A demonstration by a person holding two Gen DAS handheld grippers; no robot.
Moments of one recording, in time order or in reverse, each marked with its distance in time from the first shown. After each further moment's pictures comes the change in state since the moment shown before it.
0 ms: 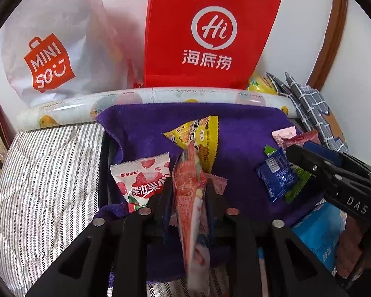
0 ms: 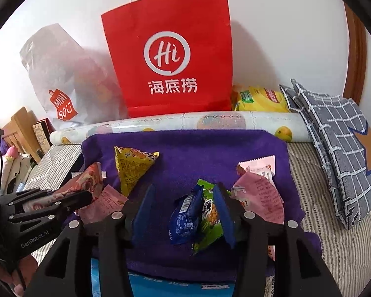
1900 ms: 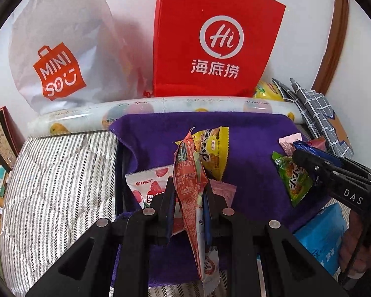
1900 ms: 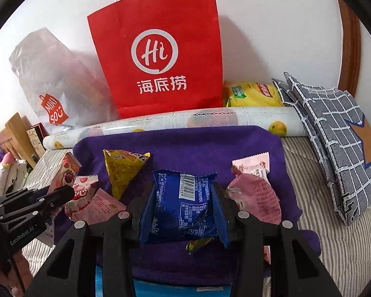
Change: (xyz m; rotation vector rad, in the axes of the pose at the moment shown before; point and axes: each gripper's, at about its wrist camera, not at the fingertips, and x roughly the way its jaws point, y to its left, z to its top) left arm -0.005 0.007 0.006 0.010 -0.023 0.044; right arm 0.007 -0.009 0.003 0.057 0.028 -0.025
